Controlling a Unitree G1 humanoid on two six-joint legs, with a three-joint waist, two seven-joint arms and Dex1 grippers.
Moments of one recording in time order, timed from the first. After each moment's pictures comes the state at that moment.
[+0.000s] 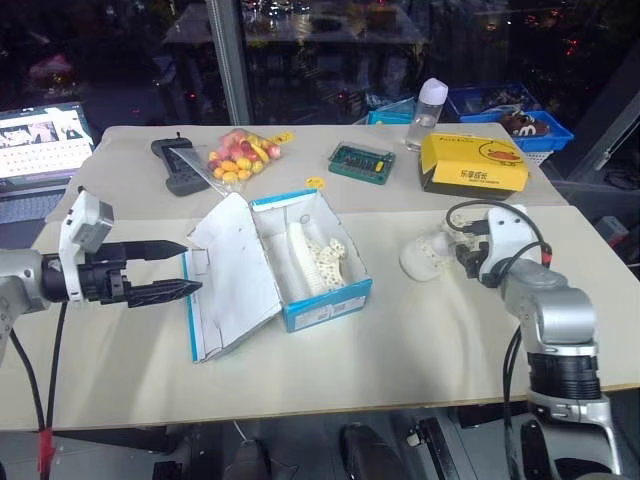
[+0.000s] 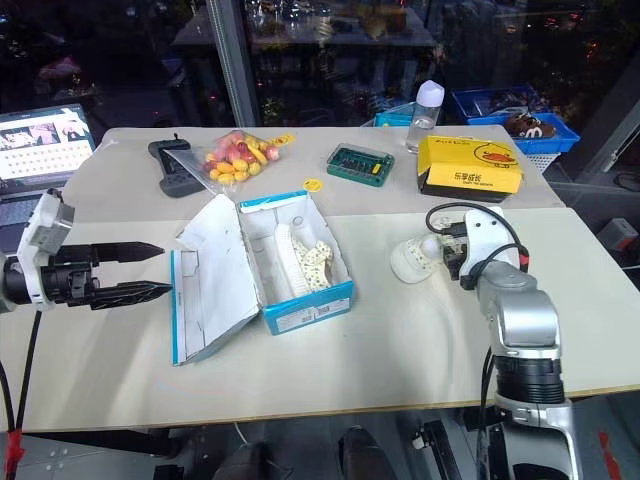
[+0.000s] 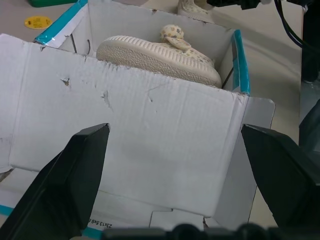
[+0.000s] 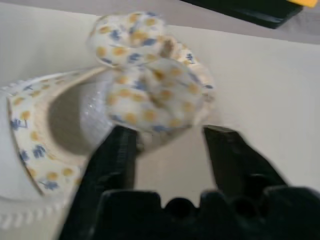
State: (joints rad) left arm -0.30 1.10 0.30 -0.06 -0.70 0.66 -1.26; right arm -0.56 -0.56 -0.14 -0.12 0.14 1.02 0.20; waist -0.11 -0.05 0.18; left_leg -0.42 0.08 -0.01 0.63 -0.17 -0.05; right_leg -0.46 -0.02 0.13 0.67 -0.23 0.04
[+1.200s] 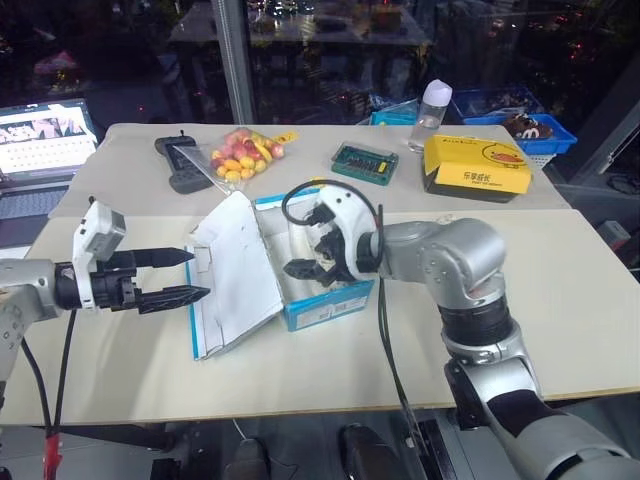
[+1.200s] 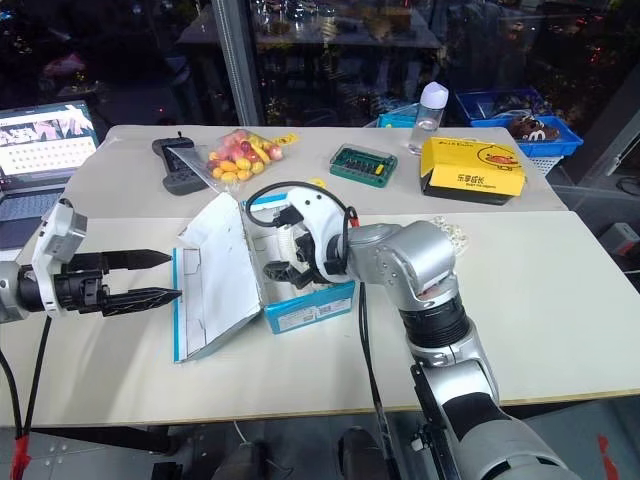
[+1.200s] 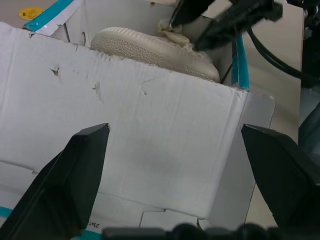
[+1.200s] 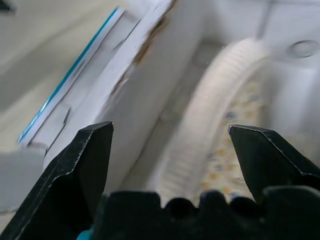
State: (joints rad) left arm -0.26 1.06 0.30 -0.10 -0.71 0.67 -1.21; right arm -0.97 -0.23 0.22 -0.16 0.47 1.44 0.38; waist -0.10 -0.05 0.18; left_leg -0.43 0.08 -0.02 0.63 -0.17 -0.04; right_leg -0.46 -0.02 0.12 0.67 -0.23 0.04
